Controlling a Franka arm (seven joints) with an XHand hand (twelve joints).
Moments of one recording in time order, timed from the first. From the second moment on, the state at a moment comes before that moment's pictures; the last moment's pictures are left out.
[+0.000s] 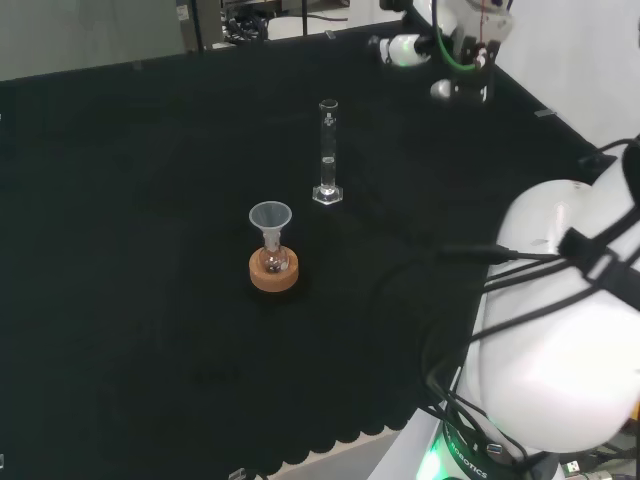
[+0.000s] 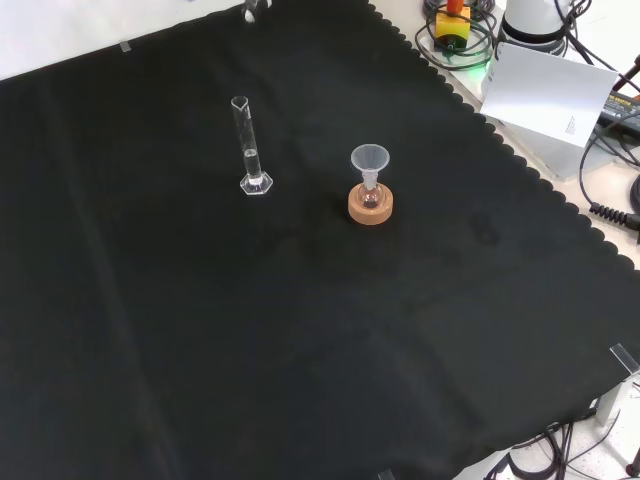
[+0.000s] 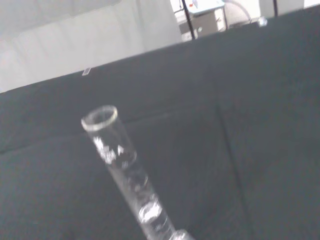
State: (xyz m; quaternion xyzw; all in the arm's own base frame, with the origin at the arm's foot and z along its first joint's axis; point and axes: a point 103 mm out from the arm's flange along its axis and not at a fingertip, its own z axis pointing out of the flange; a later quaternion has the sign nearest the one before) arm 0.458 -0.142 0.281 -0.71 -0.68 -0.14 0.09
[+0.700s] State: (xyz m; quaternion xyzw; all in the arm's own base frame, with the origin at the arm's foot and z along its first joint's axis) arm 0.450 -0.108 0.136 -0.67 -0.68 -0.18 0.25
